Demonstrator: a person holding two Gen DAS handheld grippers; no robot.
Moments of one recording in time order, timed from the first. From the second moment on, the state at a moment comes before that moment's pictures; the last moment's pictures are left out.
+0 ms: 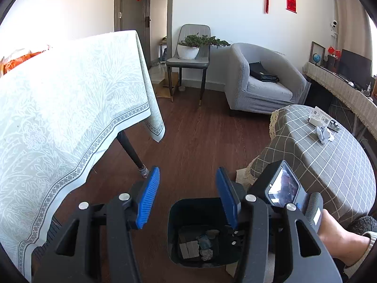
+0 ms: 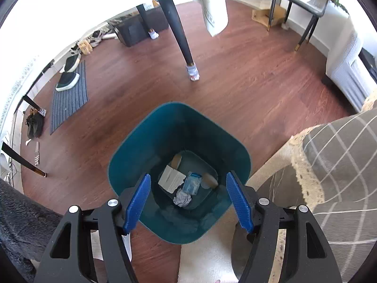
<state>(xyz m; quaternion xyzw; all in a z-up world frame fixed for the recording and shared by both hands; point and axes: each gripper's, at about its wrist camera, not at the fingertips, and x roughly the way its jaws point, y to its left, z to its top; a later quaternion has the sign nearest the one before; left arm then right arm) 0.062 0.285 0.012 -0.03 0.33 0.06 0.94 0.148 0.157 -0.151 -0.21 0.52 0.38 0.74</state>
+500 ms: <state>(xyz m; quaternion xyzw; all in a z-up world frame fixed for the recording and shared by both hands) 0.068 0.261 0.040 -0.05 0.30 0.03 0.95 0.161 0.101 -0.064 -0.16 0.42 0.38 0.81</state>
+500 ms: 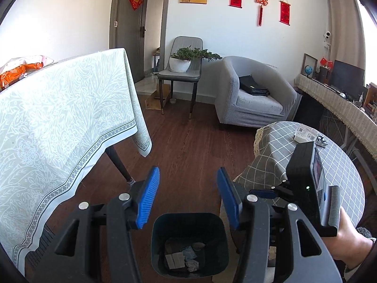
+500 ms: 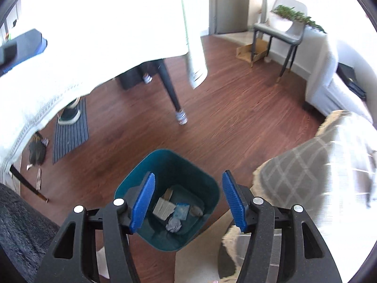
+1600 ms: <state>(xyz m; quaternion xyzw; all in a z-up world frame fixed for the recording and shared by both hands) 0.176 0.104 0.027 -0.05 0.31 -0.09 0.95 0.230 -0.140 0.002 -0.07 0.36 0.20 0.91</state>
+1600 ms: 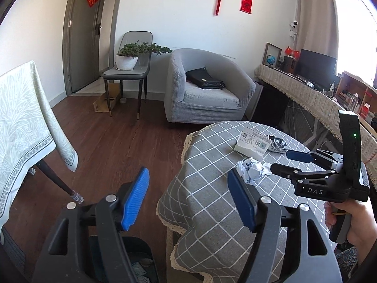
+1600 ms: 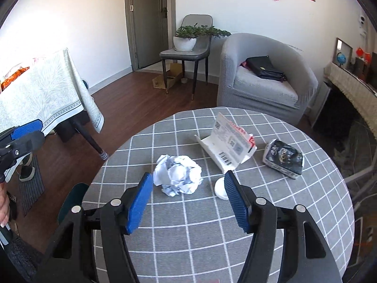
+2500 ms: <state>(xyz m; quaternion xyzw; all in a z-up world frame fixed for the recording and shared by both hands) 0.264 -0.023 -0.039 0.01 0.37 -0.18 0.91 0.310 -0.256 -0.012 0.03 0.38 0.10 0.92</state>
